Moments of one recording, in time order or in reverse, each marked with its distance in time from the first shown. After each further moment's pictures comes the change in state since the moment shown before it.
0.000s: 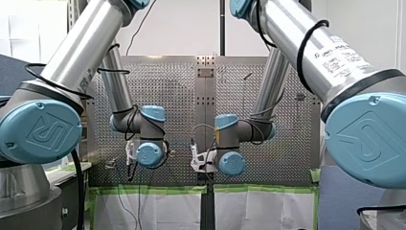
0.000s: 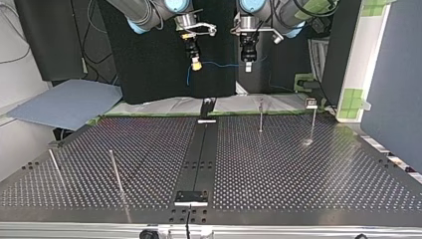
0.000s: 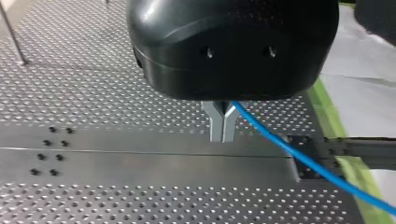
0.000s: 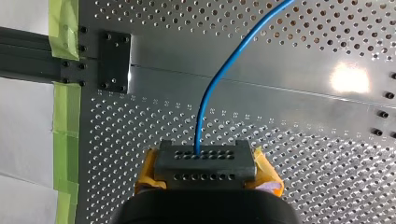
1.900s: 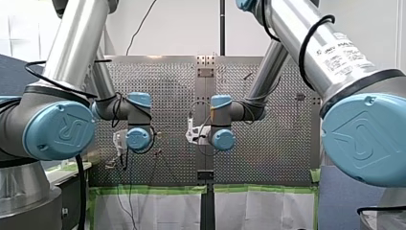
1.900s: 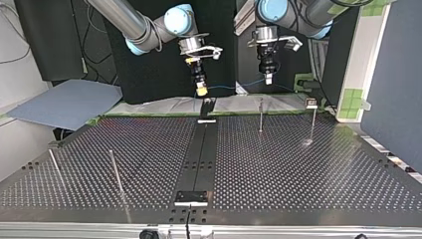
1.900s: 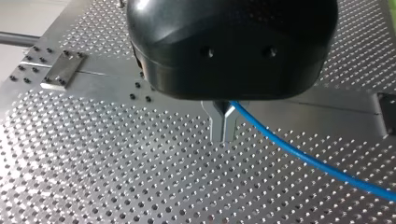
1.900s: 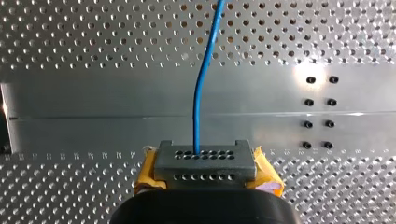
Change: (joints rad) left arm 0.199 0.163 -0.047 -0.016 0.099 -0.179; right arm -0.034 -0.047 -0.206 0.102 -0.084 0.106
